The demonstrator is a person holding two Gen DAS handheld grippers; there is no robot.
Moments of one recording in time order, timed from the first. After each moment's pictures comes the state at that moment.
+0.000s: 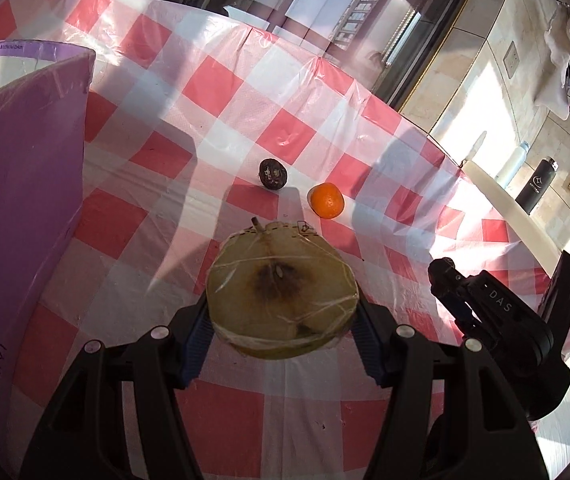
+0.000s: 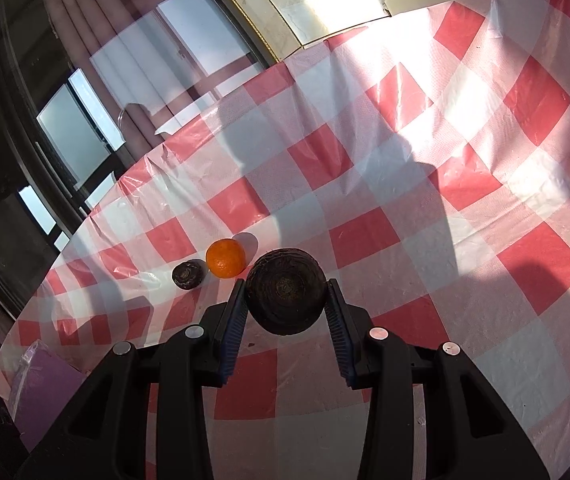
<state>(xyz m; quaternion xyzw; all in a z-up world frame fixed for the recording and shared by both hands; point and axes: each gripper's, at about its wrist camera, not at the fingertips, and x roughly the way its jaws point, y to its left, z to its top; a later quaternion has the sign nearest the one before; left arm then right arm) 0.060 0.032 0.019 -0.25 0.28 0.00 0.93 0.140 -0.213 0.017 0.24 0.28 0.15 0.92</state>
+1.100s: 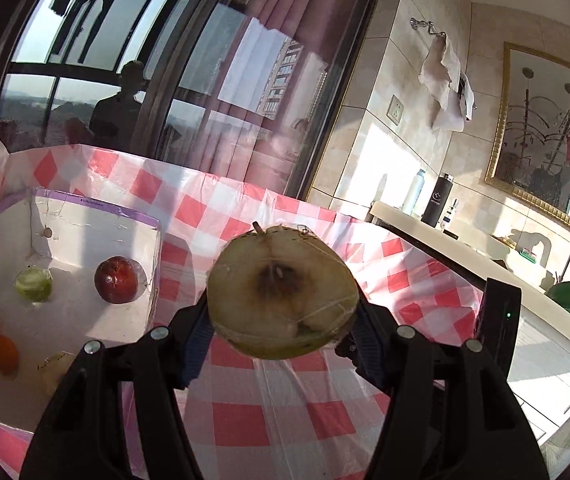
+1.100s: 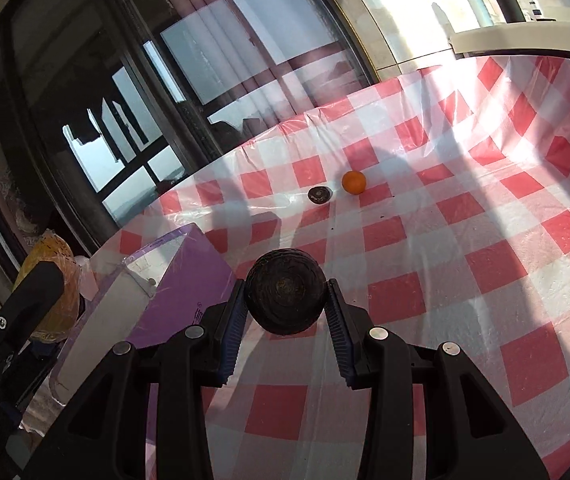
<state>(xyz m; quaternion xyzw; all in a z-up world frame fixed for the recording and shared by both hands) -0.166 0.046 0.134 -0.16 0.13 -0.06 0.98 -0.082 -0.131 0.081 0.18 0.26 0.24 0.92</state>
